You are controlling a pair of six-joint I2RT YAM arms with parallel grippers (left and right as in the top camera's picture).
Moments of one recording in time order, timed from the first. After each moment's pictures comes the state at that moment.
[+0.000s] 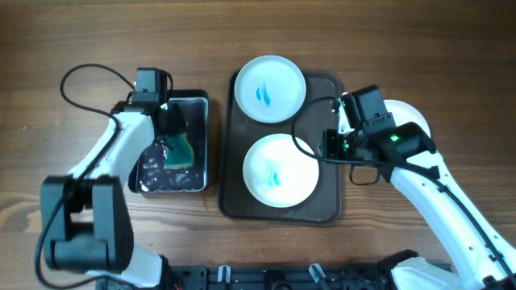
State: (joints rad) left arm -0.04 1.69 1.05 -0.59 -0.08 -0.36; right arm 0.37 1.33 1.02 -0.87 -0.14 0.38
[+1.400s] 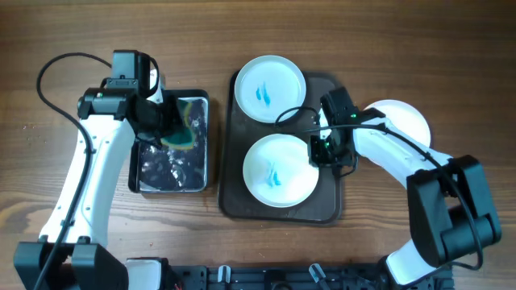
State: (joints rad) left arm -0.05 1.51 1.26 -1.02 0.18 -0.34; right arm 0.34 1.76 0.96 -0.66 -0.25 0.34
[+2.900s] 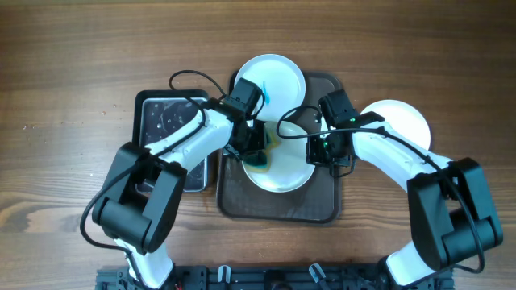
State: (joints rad) left arm -0.50 1.90 1.18 -0.63 0.27 -0.55; right arm 0.35 1.75 0.94 -0.62 -0.22 0.44
